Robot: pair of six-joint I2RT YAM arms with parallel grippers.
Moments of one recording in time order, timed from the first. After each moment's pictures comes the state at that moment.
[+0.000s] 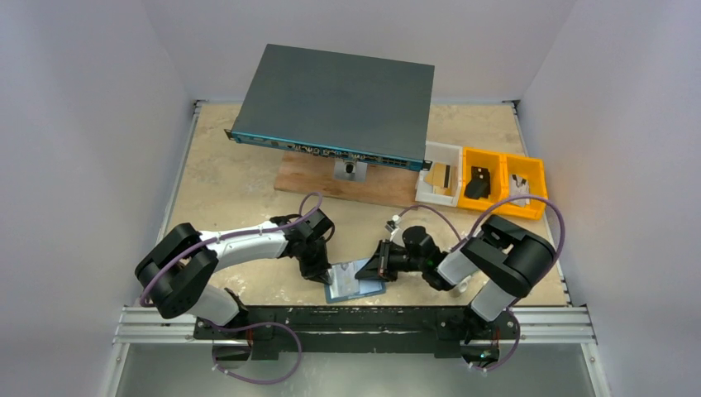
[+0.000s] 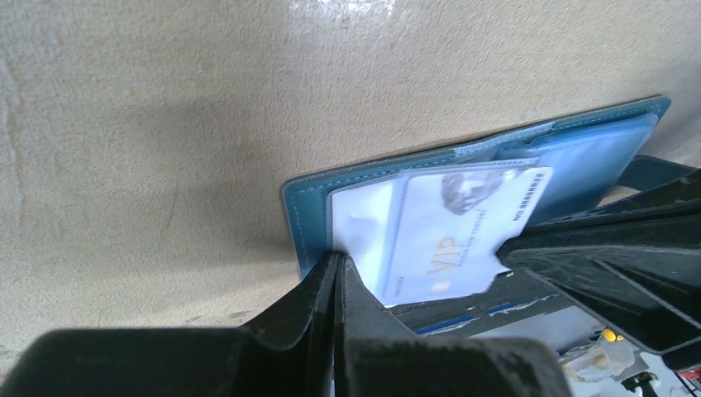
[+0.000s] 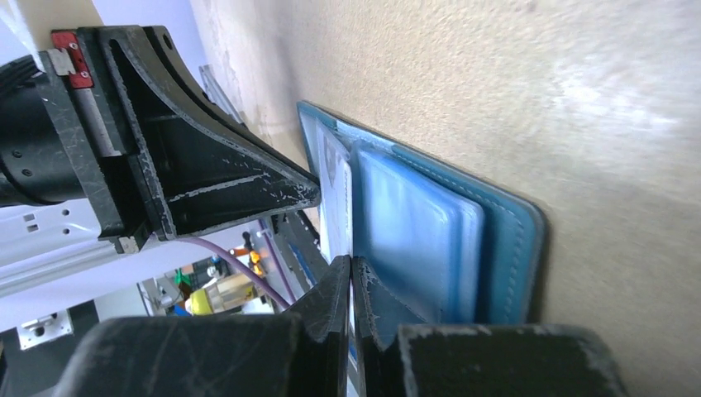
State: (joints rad) left arm -0.82 1.47 0.69 -0.52 0.20 -1.04; right arm 0.79 1.66 0.23 0.90 -0.52 1.23
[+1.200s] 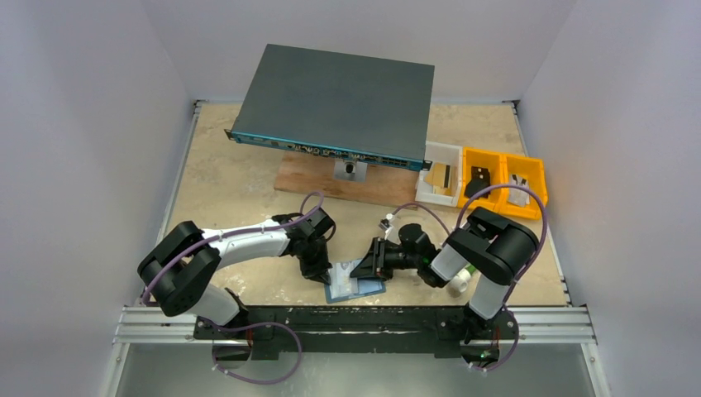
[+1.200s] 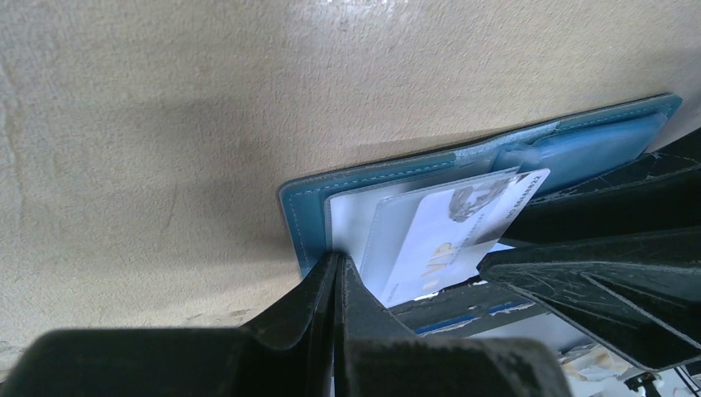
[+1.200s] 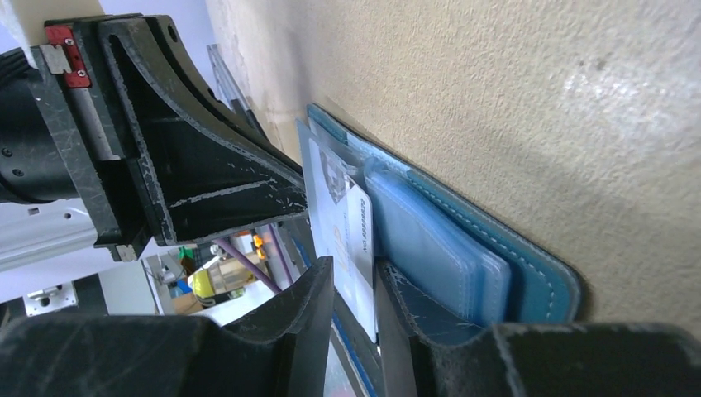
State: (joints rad) left arm -0.81 1.49 0.71 -0.54 0.20 -1.04; right arm 0.77 1.75 0.26 0.98 -0.59 1.21
